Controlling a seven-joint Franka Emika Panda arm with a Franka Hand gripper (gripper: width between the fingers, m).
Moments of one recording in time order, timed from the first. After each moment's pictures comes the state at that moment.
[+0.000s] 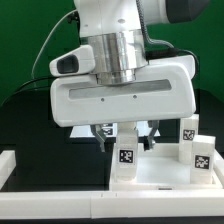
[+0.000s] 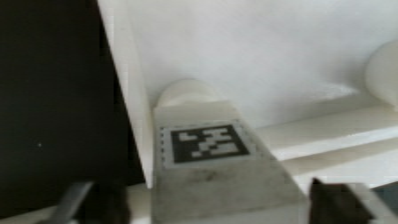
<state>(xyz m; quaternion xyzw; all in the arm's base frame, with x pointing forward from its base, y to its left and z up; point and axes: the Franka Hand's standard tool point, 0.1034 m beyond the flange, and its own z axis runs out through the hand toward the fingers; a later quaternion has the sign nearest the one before) 0.625 -0.010 0.075 -0.99 0.13 -0.03 0.06</state>
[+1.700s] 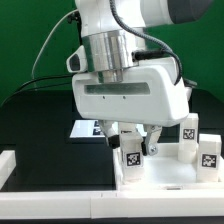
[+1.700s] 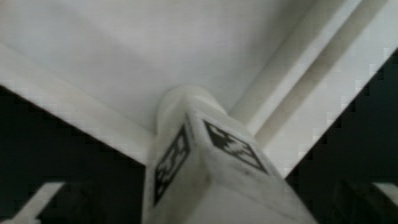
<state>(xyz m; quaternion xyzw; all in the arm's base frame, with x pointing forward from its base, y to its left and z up) 0.628 -0.006 0.075 -0.90 0.42 -0.03 0.09</state>
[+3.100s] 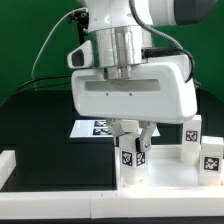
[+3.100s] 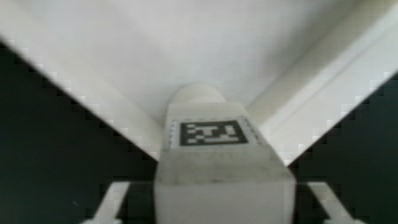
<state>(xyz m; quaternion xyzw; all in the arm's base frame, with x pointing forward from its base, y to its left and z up) 0.630 -0.003 0.080 -0.87 0.48 -0.05 0.07</state>
